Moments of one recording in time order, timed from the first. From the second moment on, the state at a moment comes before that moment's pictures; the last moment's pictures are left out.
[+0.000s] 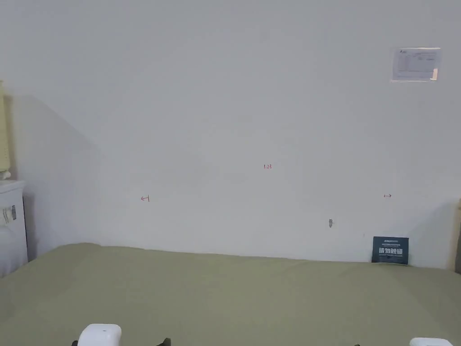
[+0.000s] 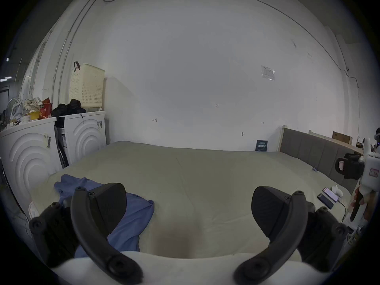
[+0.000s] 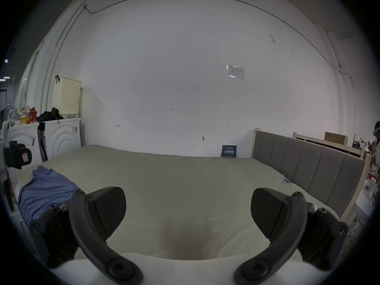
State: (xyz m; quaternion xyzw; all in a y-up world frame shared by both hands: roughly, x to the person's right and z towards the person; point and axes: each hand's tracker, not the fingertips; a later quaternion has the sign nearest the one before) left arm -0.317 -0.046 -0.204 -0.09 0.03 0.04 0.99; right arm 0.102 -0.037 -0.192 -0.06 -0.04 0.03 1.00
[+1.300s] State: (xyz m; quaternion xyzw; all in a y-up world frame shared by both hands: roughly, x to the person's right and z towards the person) left arm -0.314 -0.043 -0.205 -0.09 0.04 0.05 0.99; right arm 0.103 -0.061 -0.200 -0.08 0.00 0.03 1.00
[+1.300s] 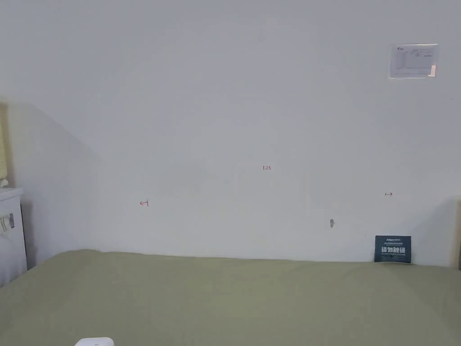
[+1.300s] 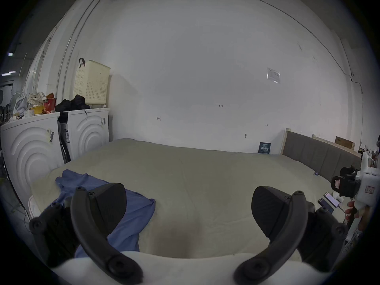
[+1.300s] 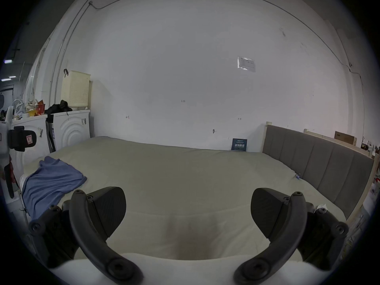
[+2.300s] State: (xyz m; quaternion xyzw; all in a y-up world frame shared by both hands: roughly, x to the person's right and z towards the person) left arm -0.306 -0.034 -0.202 -0.06 0.05 0.02 1.00; right arm 0.111 -0.059 -0.204 -0.08 0.01 0.01 1.00
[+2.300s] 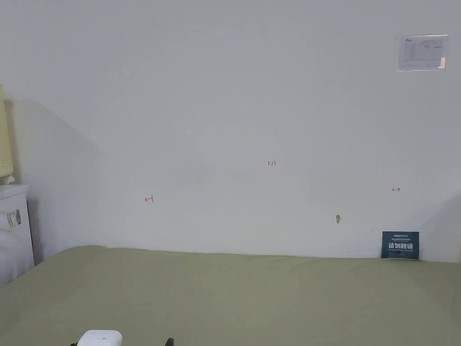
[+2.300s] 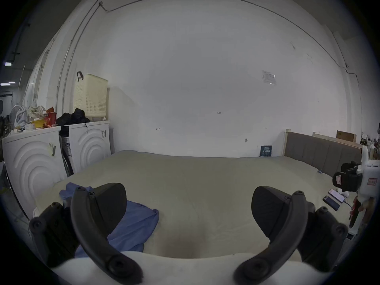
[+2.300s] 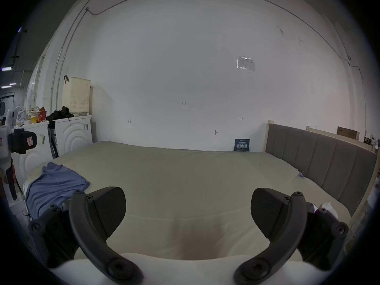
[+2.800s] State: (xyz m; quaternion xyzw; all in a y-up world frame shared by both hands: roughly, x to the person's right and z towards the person) left arm -0.310 -0.032 -0.194 -0.04 0.03 0.05 1.00; right arm 0.110 -0.051 -0.201 -0.08 0.02 0.01 1.00
